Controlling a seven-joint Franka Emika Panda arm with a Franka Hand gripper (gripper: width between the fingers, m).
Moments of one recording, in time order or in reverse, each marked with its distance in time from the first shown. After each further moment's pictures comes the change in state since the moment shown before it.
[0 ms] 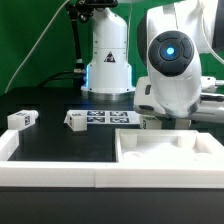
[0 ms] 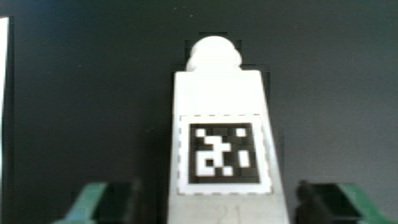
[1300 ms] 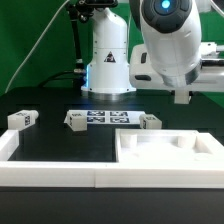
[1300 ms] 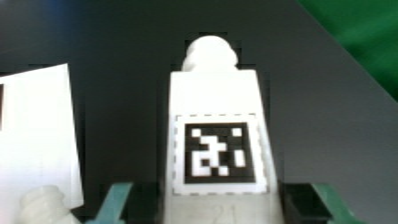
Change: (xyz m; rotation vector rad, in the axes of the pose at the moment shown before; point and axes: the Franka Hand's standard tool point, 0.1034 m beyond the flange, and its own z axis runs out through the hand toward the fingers) arm -0.035 0.001 -0.062 0.011 -0.029 -0.030
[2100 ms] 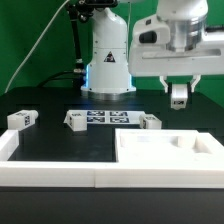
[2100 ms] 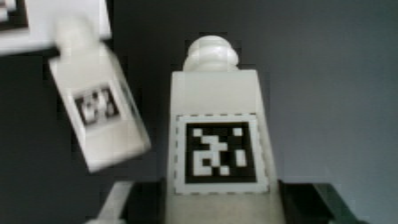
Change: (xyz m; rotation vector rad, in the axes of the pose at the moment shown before) arm 0.008 -0.004 -0.052 -0.087 0.686 -0.184
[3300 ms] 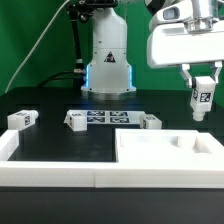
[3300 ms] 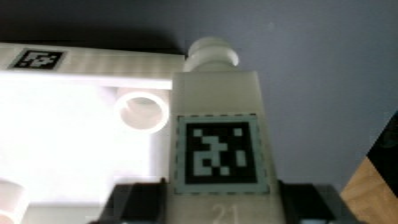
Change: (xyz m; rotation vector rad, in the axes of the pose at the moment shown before) arm 0.011 -0.039 -0.016 -0.001 0.590 -0.293
